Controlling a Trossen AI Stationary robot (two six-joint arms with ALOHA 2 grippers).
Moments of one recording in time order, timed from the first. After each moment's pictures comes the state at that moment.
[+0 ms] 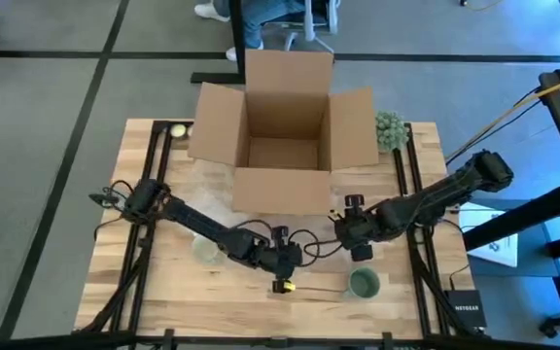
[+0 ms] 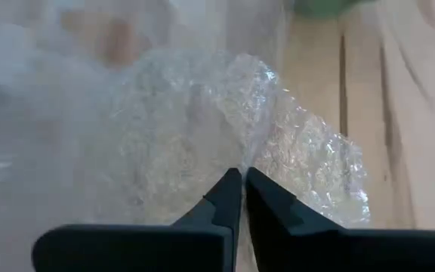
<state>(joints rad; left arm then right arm) -0.38 2.01 1.49 -0.36 -0.38 -0.29 0.40 1.38 0.88 -0.77 0.25 0.23</state>
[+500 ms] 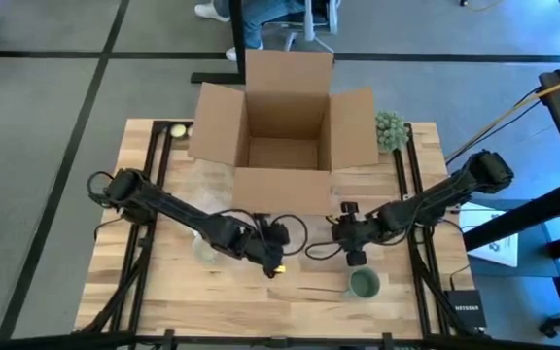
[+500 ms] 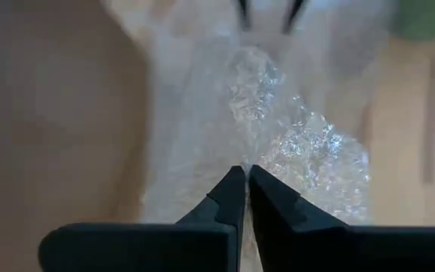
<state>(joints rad) -0.36 1.86 1.49 -0.66 -0.63 -0.40 0.40 1.38 0.65 -0.51 0.23 0.25</state>
